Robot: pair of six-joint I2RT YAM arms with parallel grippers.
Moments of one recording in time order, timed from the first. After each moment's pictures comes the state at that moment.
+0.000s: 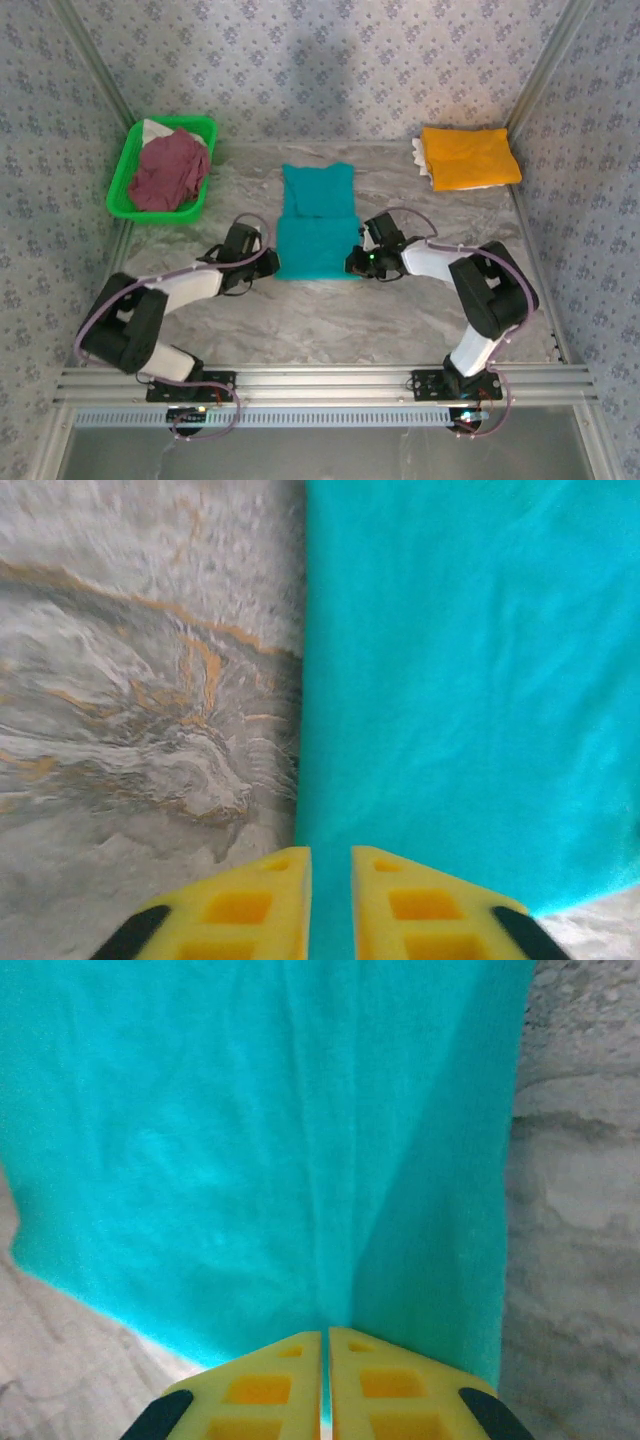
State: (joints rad) left arm -0.48 1.41 0.61 -0.04 0.13 -0.66; right arm 0.51 1.66 0.83 -0.17 -0.37 0.65
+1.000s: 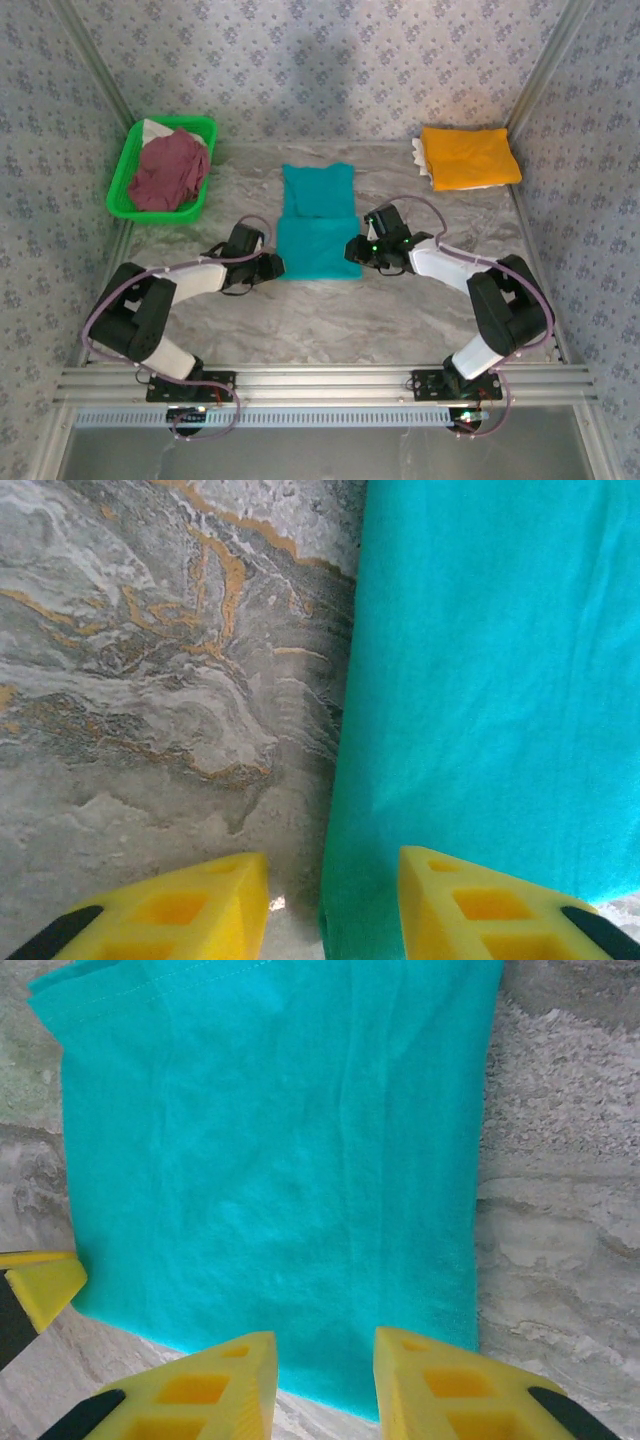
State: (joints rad) left arm -0.48 1.53 0.65 -0.09 0.19 -0.69; right arm 0.52 1.57 0.86 -0.20 -0.26 0.66
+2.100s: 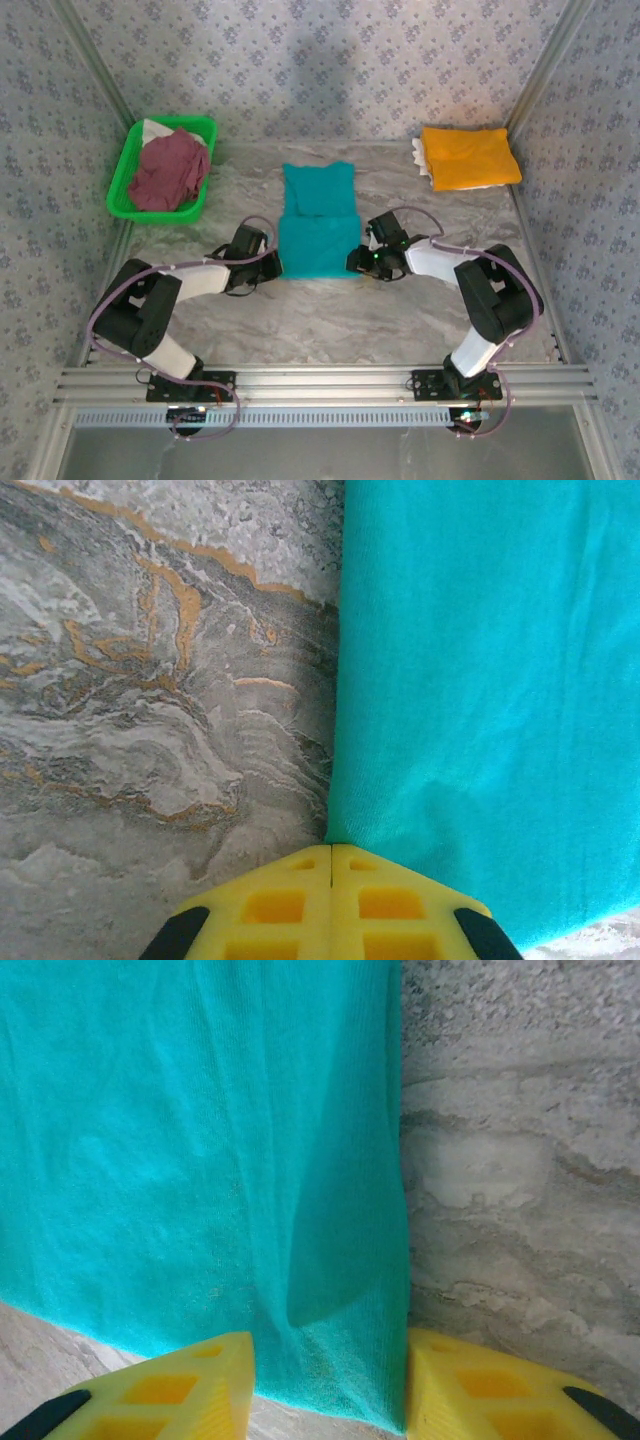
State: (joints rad) left arm -0.49 1.56 0.63 0.00 0.17 -0.68; right arm 0.50 1.66 0.83 -0.23 -0.30 0.66
